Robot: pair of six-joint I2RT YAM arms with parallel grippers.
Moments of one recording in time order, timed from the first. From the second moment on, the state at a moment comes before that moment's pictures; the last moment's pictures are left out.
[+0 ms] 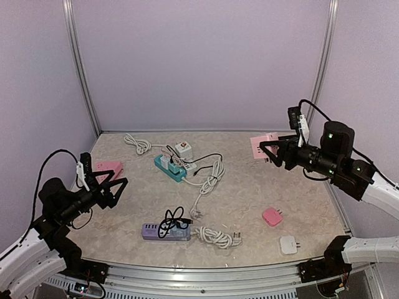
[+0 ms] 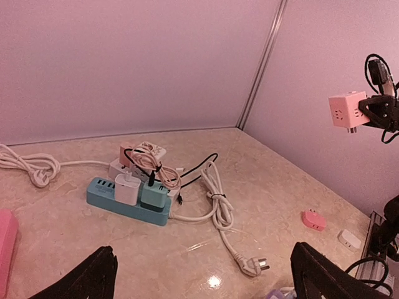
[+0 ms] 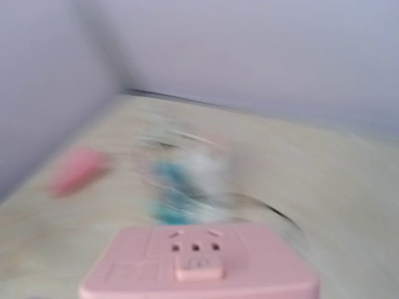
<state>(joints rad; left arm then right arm) -0.42 0.40 0.17 0.23 0.25 -0.30 0.60 0.87 0.76 -0.10 -0.09 0.26</state>
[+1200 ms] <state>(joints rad) -0.87 0.87 0.90 -0.04 0.59 0.21 1.09 1.60 1.35 0.55 -0.71 -0.02</state>
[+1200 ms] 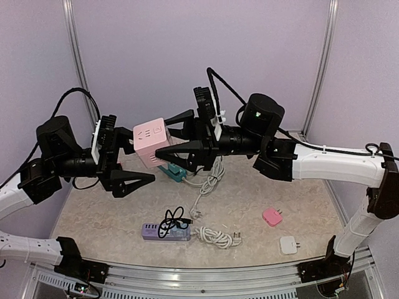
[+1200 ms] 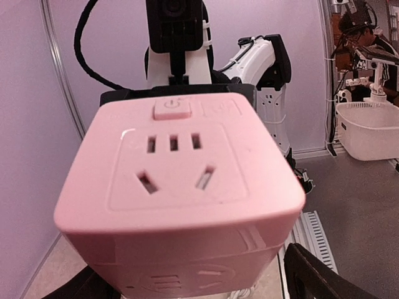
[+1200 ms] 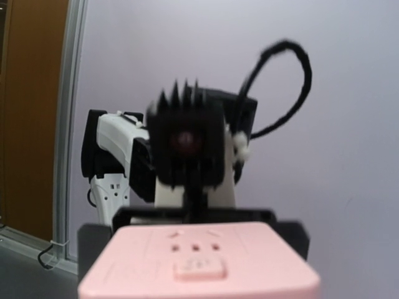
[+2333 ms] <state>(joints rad) -0.90 0.86 0.91 -0.06 0.51 0.26 1.10 1.60 1.34 0.50 -0.66 -0.06</state>
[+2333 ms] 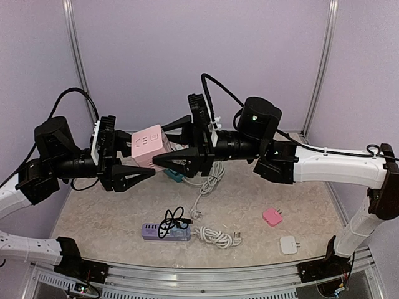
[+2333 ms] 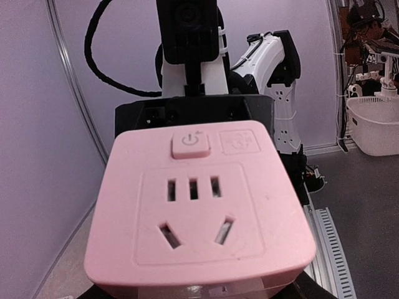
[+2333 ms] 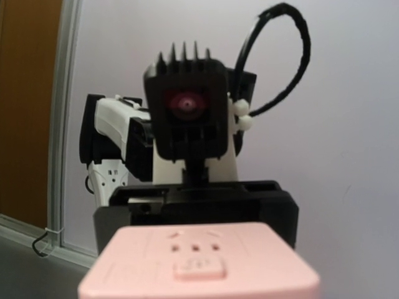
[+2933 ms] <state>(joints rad) -0.92 0.81 0.75 -0.08 -0.06 0.43 1.18 1.67 1.62 -0.10 0.14 0.24</state>
